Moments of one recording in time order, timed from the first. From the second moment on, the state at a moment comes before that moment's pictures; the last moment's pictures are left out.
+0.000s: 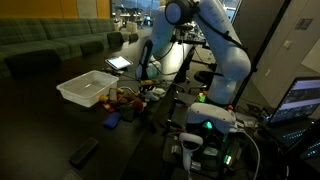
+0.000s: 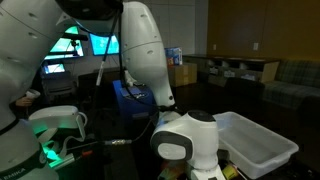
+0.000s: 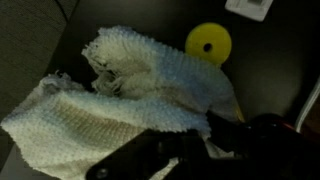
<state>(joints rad) -0.06 0.76 -0.28 -2.19 0.30 2.91 0.39</state>
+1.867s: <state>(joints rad) 0.02 0.79 0.10 -1.98 0.52 2.72 0.50</state>
